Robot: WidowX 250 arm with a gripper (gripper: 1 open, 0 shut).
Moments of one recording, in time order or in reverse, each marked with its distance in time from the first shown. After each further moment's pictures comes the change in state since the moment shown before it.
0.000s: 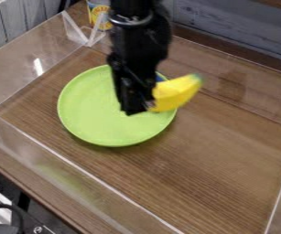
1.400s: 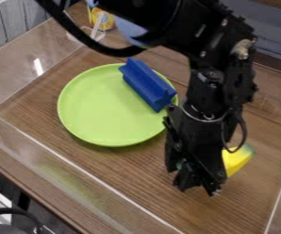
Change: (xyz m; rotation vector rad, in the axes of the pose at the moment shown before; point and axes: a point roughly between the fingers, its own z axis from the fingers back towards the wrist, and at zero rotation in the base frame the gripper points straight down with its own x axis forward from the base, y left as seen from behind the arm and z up) arm 0.026 -0.073 -0.051 0.029 0.042 0.033
